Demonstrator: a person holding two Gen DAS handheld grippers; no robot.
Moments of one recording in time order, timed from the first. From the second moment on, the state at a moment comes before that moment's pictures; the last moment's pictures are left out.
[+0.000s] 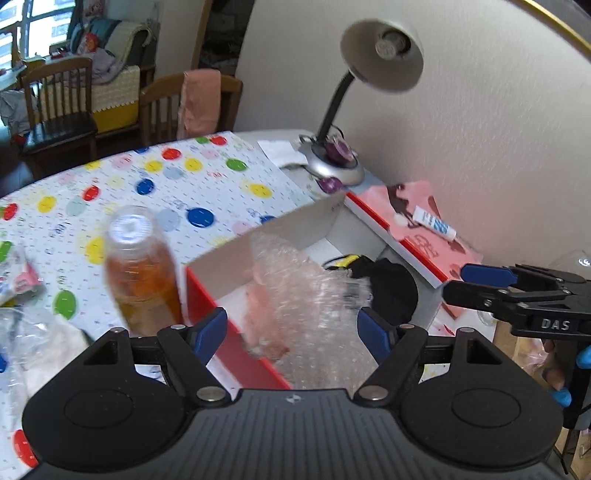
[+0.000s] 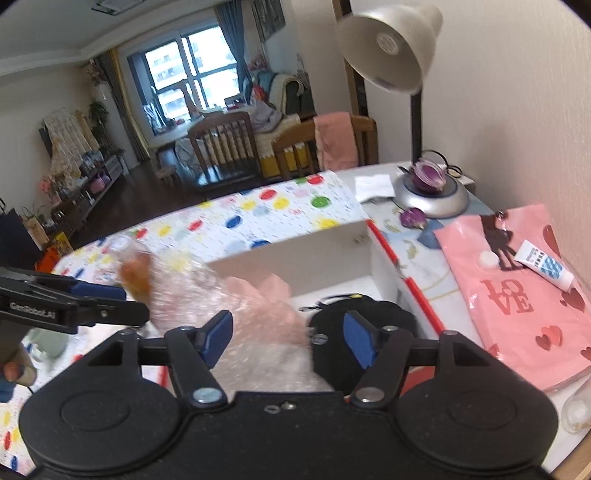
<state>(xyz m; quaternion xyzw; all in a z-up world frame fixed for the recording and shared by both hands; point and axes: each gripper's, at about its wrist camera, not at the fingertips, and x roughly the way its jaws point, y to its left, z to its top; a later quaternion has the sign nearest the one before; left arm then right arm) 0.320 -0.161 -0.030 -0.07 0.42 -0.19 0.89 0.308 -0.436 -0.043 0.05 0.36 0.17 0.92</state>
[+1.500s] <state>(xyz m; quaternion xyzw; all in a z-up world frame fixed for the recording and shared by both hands) 0.295 0.092 -0.068 -0.15 0.43 -0.07 0.89 0.269 -0.147 -0.083 -0.03 0.38 0.30 0.87</state>
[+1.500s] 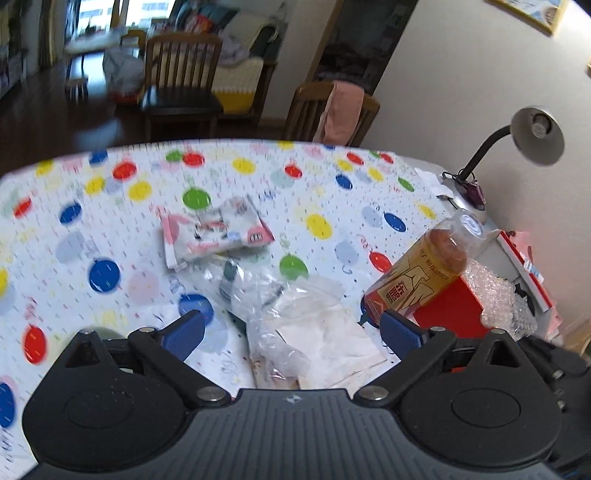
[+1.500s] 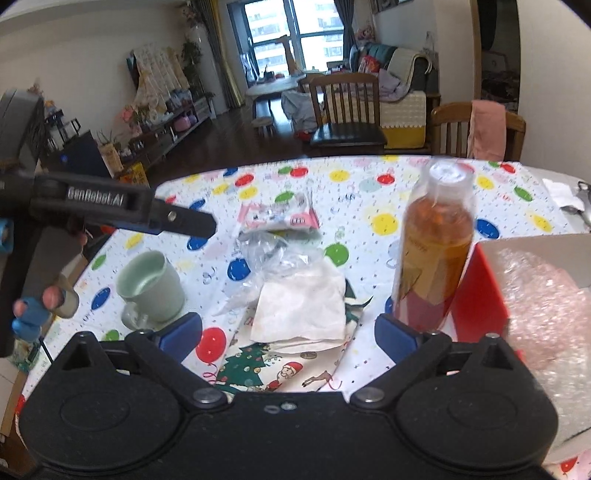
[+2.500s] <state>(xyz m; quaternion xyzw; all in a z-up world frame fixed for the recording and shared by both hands) 0.362 0.086 -0.154 -0.14 0.51 -0.02 0.85 0.331 -0.097 -0.147 -0.08 0.43 0.28 0.86</state>
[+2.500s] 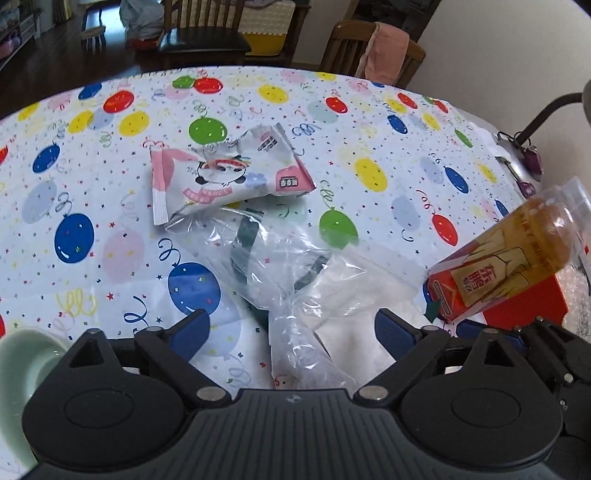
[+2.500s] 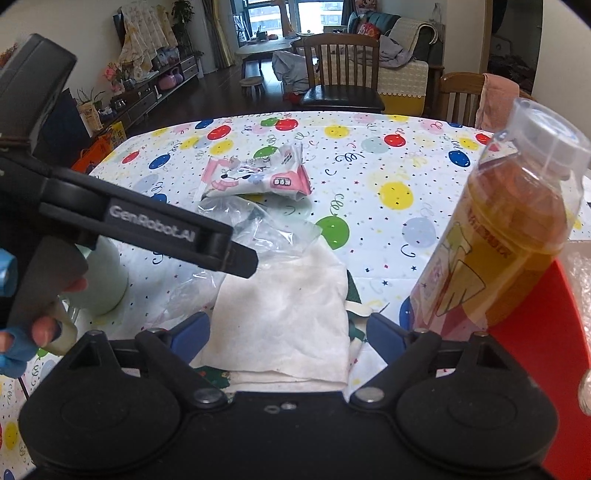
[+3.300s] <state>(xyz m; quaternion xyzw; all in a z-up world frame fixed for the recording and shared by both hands) 0.362 0.112 -0.163 -0.21 0.51 -0.01 0.84 0.330 -0.087 -0.158 -0.14 0.43 0.25 0.86</state>
